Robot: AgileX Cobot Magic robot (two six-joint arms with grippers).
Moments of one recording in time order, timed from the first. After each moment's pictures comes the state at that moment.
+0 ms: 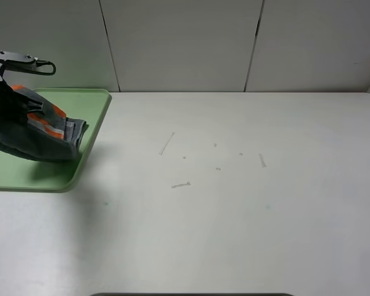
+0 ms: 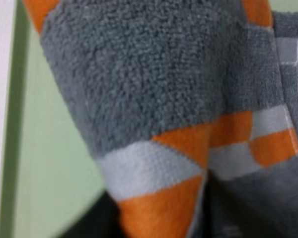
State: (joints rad) left arm 0.04 1.74 -0.98 0.46 0.31 -0.33; right arm -0.09 -0.01 -0.49 0.02 1.02 0.07
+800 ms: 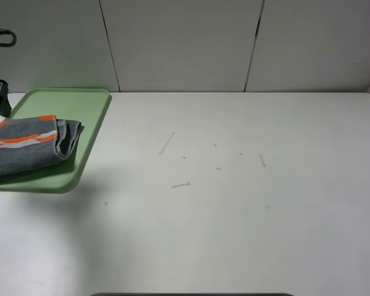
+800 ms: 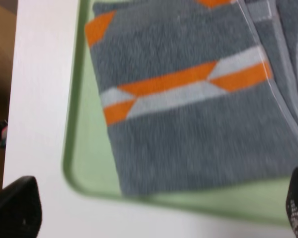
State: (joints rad) left arm 0.03 1.32 -0.90 0.36 0.62 -0.22; right arm -0.09 -0.01 -0.49 0.02 1.02 0.07
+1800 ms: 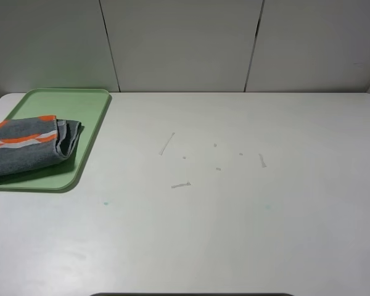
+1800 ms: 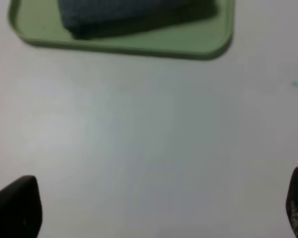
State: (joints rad) left arm 0.03 0.25 -0.49 0.04 1.05 -0.02; right arm -0.09 -0.01 -0.49 0.02 1.02 0.07
